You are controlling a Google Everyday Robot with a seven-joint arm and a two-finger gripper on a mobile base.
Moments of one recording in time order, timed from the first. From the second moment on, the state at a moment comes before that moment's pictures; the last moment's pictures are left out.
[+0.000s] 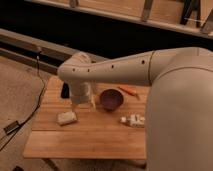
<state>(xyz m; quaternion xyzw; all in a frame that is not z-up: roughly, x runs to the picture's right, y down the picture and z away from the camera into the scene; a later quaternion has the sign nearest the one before) -0.107 0.102 0.703 -0.26 0.23 0.64 0.68</state>
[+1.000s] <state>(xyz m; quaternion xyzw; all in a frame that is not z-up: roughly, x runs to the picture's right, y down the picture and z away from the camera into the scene) -0.107 0.102 0.703 -0.26 0.23 0.64 0.68</state>
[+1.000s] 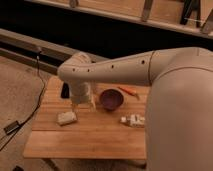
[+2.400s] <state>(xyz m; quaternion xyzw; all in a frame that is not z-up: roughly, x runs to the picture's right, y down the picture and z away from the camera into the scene) -0.053 -0.007 0.802 -0.22 0.23 0.60 0.73</state>
